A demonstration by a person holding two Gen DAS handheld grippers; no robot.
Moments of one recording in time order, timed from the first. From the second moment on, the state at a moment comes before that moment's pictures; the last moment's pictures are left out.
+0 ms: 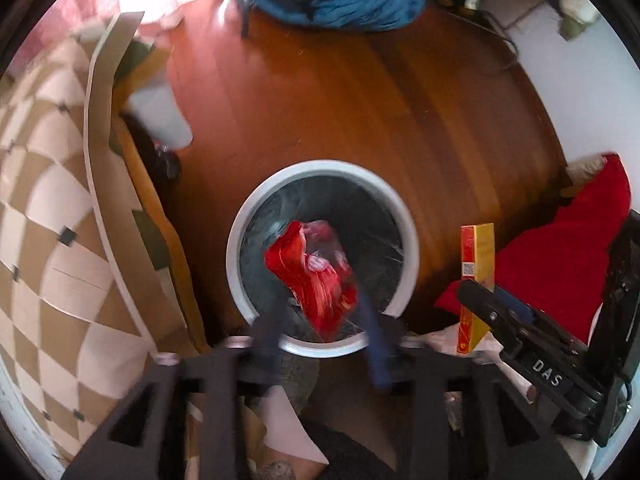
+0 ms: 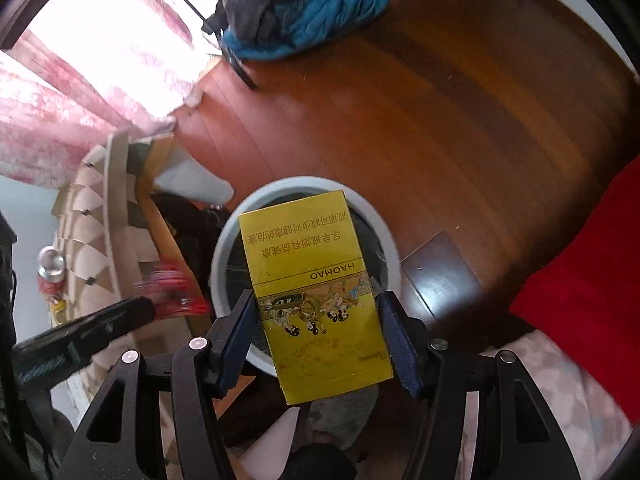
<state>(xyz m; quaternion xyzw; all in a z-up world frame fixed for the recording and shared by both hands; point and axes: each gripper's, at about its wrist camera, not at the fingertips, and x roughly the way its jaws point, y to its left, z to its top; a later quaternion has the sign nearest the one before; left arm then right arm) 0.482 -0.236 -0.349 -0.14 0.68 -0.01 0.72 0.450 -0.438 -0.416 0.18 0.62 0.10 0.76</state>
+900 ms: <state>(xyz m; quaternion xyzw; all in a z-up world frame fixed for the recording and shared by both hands) 0.442 -0.229 -0.351 -0.04 0.67 0.08 0.74 0.432 -0.425 -0.426 0.08 0.64 0.05 0.76</state>
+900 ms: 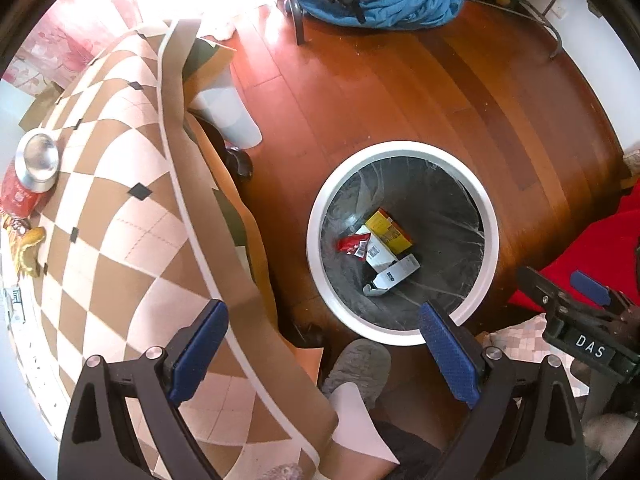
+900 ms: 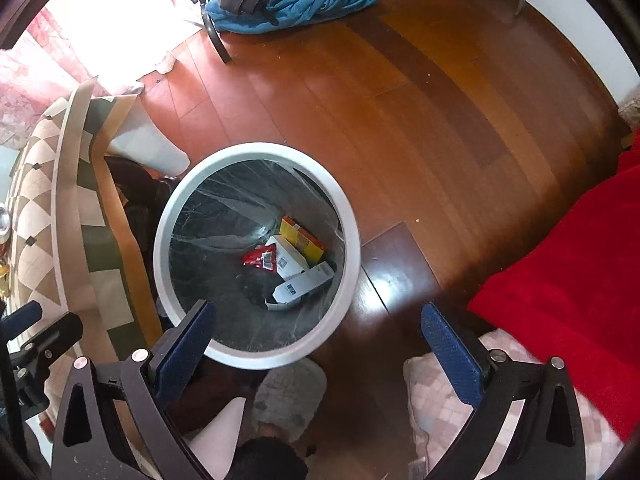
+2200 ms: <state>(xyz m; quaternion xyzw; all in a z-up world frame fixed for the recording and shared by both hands) 0.232 -0.108 -0.144 -0.10 0.52 0.17 0.83 0.261 -0.300 -0.173 0.10 0.53 0.20 0.81</state>
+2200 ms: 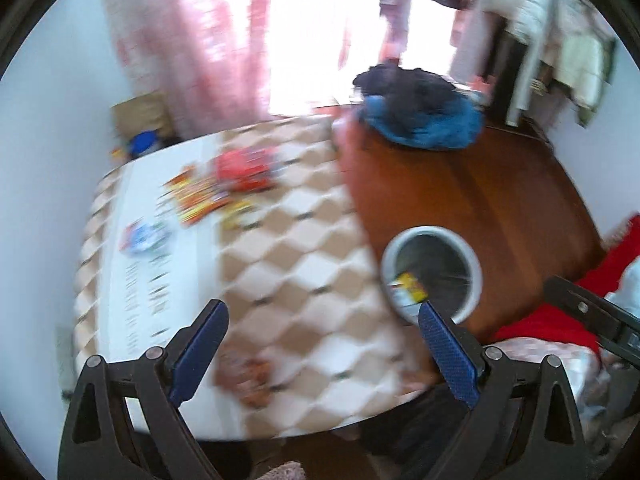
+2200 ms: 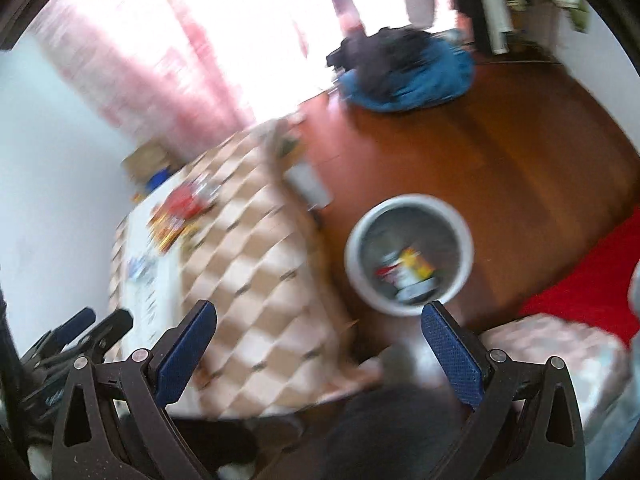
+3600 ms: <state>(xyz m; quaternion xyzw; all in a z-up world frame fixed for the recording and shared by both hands) 0.140 0.054 -0.305 -0.24 0.59 0.24 0.73 0.252 -0.085 -0.319 -0.02 0.60 0.22 0.77</state>
